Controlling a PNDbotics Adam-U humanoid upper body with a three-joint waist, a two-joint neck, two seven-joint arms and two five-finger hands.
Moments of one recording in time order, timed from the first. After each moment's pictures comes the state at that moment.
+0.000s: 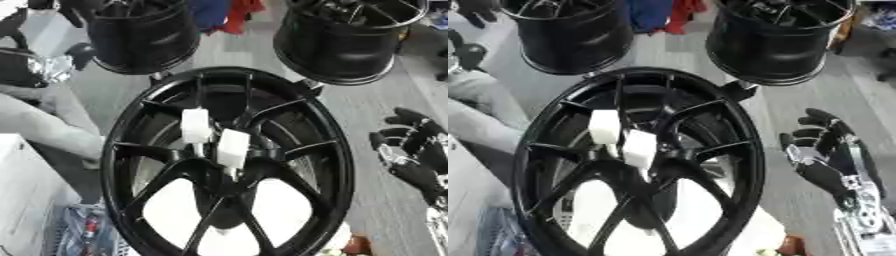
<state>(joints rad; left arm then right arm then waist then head) -0.65 0.84 -0.24 -1.77 -0.13 -0.32 -0.53 -0.04 -0.26 -0.01 -1.73 -0.05 -0.11 -0.09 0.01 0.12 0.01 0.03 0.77</state>
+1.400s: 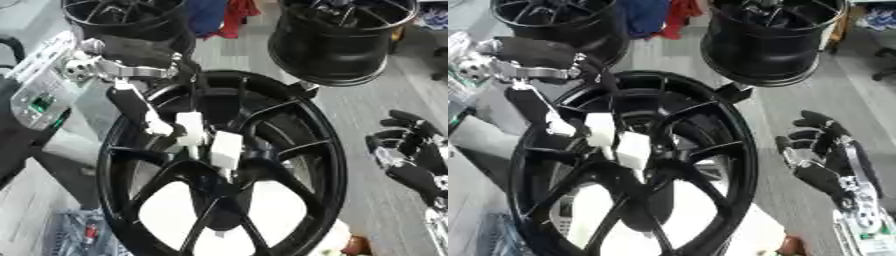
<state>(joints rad) -0.87 0.60 -0.53 -1.54 -0.45 -0.34 -0.77 -0.04 -0.27 0.01 -1.72 -0.05 -0.11 -0.08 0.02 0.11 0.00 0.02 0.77</state>
